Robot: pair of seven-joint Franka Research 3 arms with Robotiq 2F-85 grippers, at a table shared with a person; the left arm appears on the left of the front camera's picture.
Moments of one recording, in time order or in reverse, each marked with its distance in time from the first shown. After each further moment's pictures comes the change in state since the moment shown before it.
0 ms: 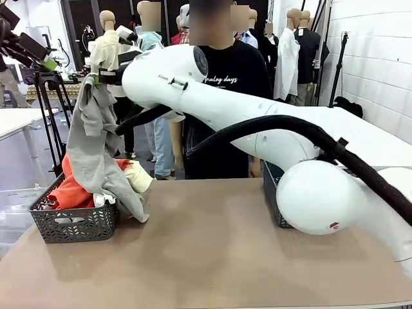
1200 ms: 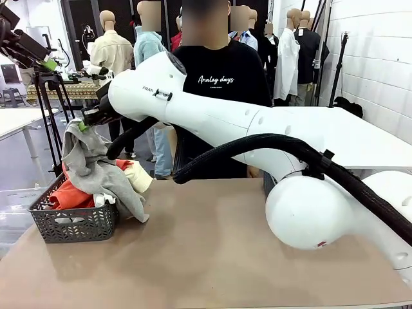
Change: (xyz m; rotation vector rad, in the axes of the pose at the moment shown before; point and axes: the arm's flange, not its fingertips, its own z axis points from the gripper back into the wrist) left arm 0.000 0.000 0.000 0.000 0.000 0.000; right arm -0.068 0.033 -0.045 0.053 0.362 0.061
